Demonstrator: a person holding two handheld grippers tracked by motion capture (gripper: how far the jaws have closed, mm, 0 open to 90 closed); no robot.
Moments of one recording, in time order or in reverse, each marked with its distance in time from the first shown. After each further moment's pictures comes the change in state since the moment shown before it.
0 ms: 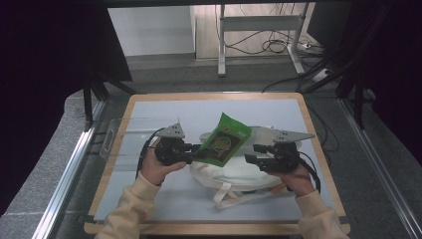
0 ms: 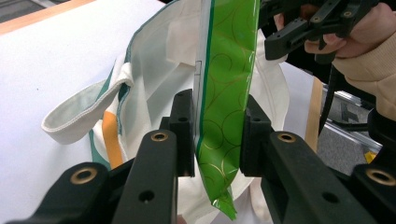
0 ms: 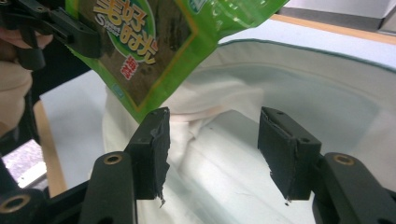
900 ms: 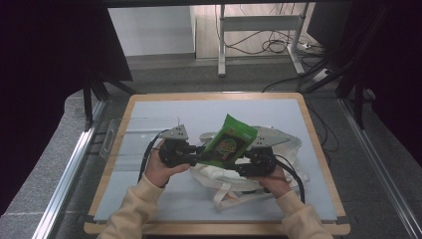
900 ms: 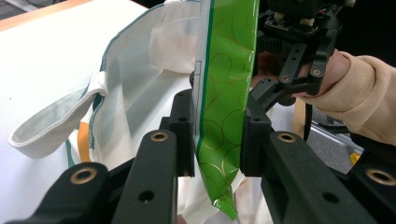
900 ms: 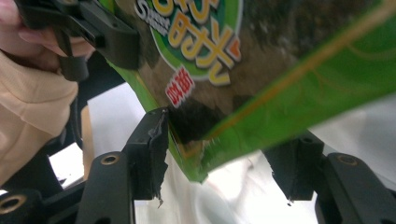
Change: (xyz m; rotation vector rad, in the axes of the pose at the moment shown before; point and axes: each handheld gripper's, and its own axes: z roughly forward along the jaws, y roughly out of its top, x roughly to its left) left arm -0.006 0.001 0.008 -0.017 -0.053 0.002; right arm 0.017 -0.008 0.053 -0.047 0.197 -0.003
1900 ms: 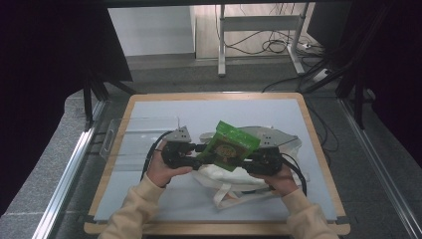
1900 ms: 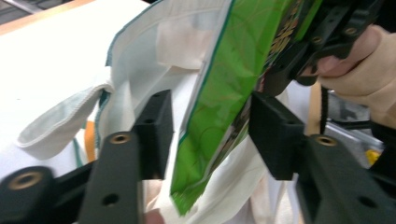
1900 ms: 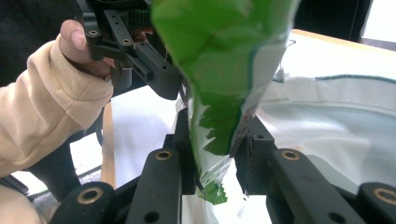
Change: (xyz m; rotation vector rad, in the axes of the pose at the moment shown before) left arm 0.004 -0.006 0.008 0.003 0.045 0.040; right arm 0.002 0.009 -0.020 -0.030 0.079 -0.098
